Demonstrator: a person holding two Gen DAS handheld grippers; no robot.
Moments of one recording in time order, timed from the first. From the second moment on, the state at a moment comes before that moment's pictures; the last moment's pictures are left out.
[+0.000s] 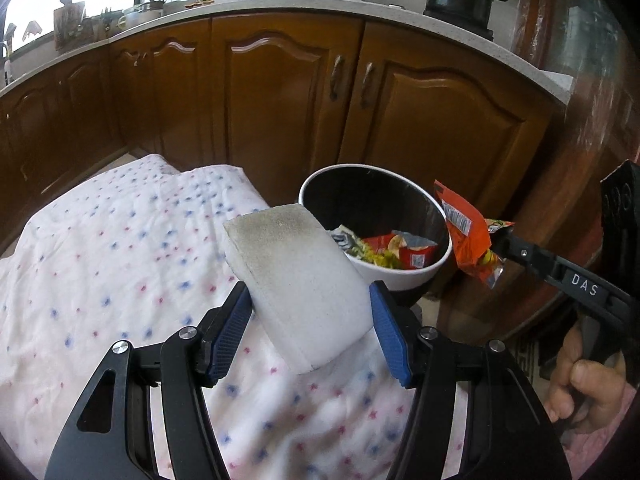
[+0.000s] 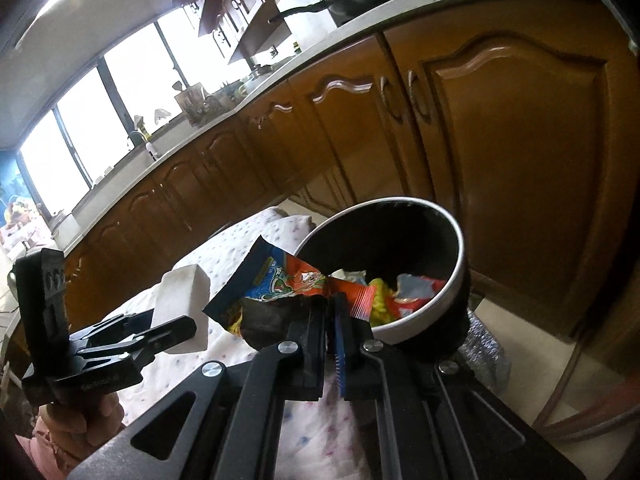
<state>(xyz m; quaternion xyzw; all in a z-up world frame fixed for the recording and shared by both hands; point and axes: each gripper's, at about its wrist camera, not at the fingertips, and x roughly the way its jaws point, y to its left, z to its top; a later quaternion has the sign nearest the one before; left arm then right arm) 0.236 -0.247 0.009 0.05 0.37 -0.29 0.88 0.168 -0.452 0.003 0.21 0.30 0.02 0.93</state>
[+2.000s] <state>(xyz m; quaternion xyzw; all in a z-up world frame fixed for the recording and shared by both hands) 0.316 -0.376 -0.025 0.12 0.44 -0.33 0.83 0.244 -0.510 -0.024 0.21 0.36 -0.02 0.91</state>
